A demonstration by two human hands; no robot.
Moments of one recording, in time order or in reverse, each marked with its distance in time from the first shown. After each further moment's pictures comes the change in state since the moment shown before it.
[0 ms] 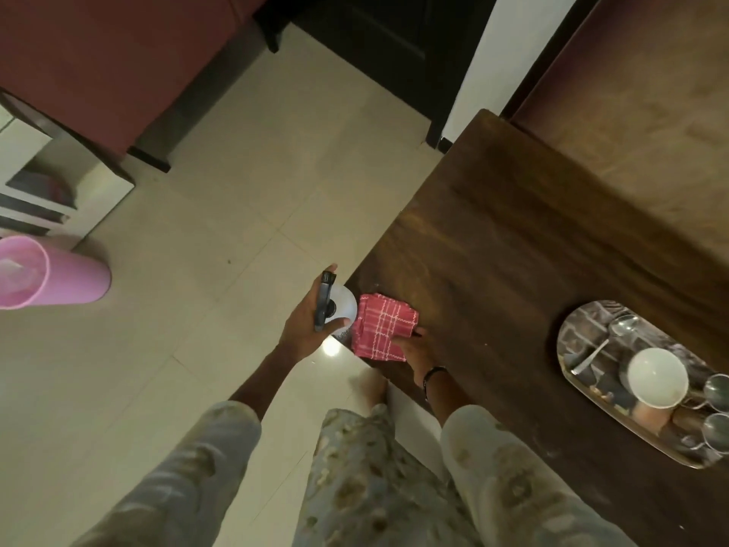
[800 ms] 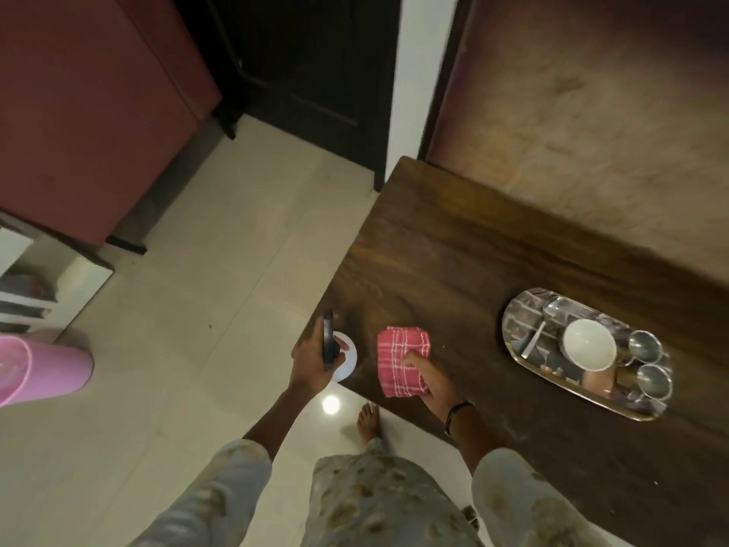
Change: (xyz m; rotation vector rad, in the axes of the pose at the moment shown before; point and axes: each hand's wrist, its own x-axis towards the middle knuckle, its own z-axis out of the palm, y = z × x) left_hand -0.036 0.078 0.056 0.111 0.082 -0.181; right_hand -0.062 0.052 -0.088 0.693 -0.195 -0.047
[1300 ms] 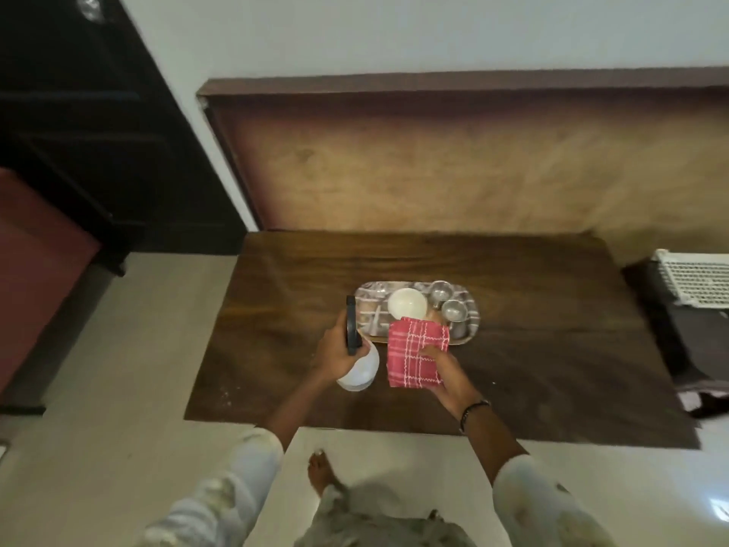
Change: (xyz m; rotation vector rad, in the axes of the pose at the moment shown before) left_hand -0.179 0.218 0.183 0.154 -0.276 0.541; right_hand -0.209 0.012 -0.266 0.342 0.096 -0.439
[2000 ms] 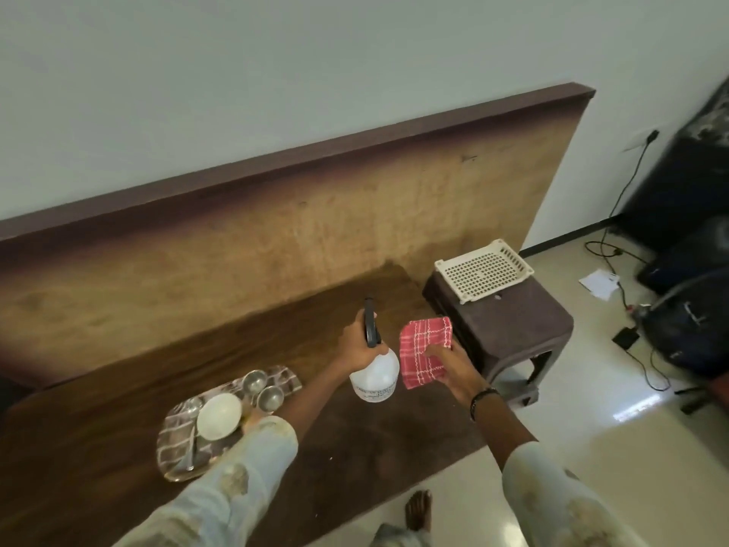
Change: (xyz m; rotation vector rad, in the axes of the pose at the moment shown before) left_hand 0.095 0.320 0.321 0.082 -0.417 0.300; right_hand -0.044 -0.180 -0.367 0.089 0.346 -0.274
